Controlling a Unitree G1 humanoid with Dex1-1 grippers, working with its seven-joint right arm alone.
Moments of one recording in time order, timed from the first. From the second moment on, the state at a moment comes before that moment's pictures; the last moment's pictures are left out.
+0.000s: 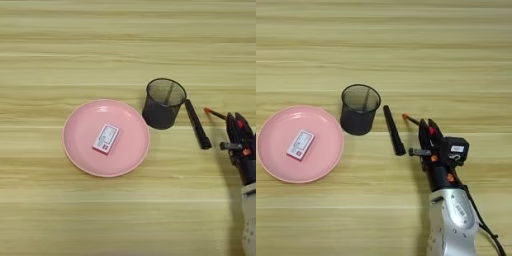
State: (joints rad) arm 0.14 -0.14 -0.29 0.15 0.30 -0.36 0.36
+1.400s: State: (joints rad) arm 0.24 -0.15 -0.26 0.14 0.28 -0.23 0.36
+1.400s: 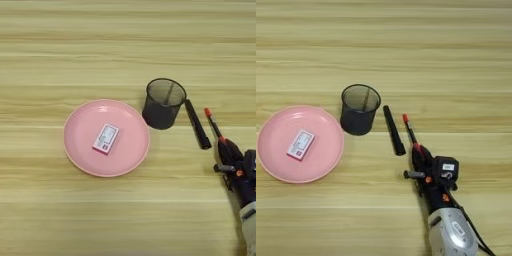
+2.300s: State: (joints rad) arm 0.25 -0.15 -0.24 0.10 0.28 -0.23 0.36
